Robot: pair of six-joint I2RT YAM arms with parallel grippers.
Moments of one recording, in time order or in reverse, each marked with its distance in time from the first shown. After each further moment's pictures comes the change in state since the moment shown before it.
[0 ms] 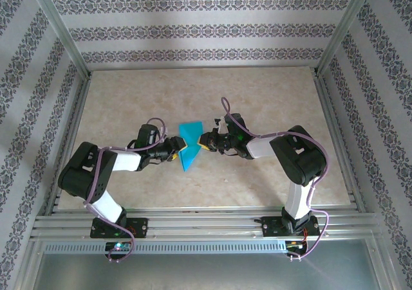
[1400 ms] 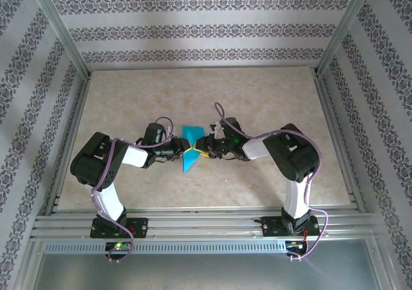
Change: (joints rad) left arm -0.034 0.144 0.064 0.084 0.045 0.005; right arm 0.032 0.068 0.007 -0.007 -0.030 -0.057
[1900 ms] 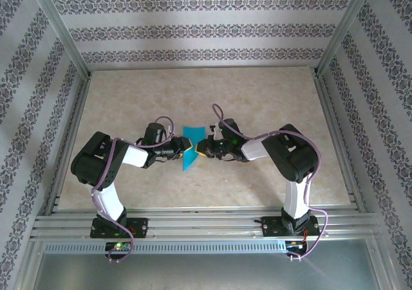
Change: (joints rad) left arm 0.000 0.007 0.000 0.028 0.002 -0.001; right arm 0.023 0.000 0.000 -0.028 0.072 -0.021
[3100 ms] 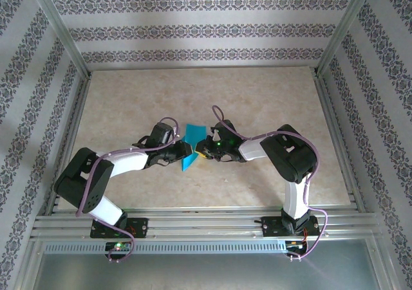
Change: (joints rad) left arm -0.131 -0.231 0.063 -0.468 -0.256 0.235; right arm 0.026 0.005 0.024 -0.066 0.102 0.110
